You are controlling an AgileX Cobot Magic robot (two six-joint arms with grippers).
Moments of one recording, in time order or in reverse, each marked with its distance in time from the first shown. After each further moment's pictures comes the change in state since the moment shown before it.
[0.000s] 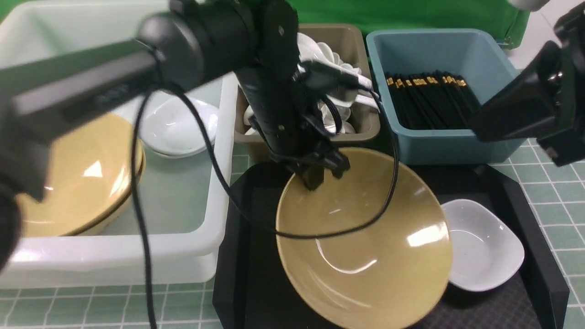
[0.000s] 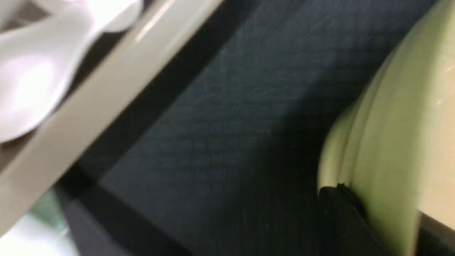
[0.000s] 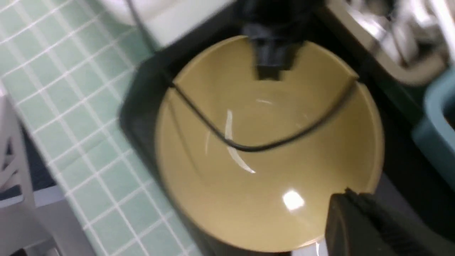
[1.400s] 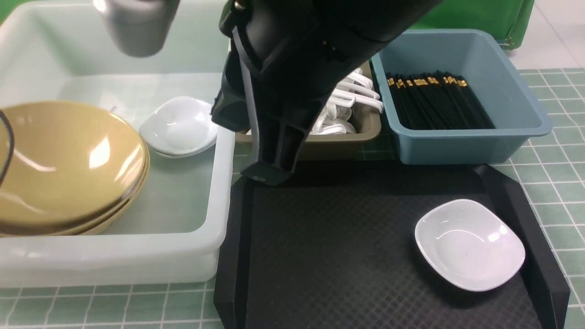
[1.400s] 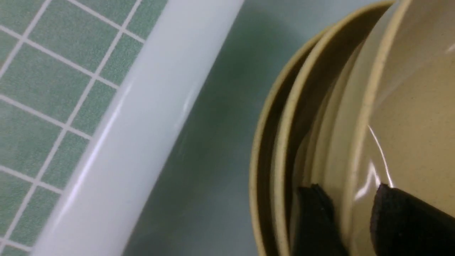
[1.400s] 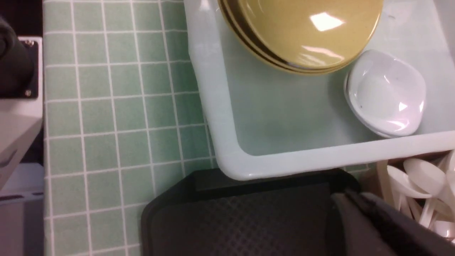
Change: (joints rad) right arm 0.490 0.438 -0.528 -0.243 -0.002 0.002; left arm 1.192 -0.449 0.642 -0.292 -0.330 0.093
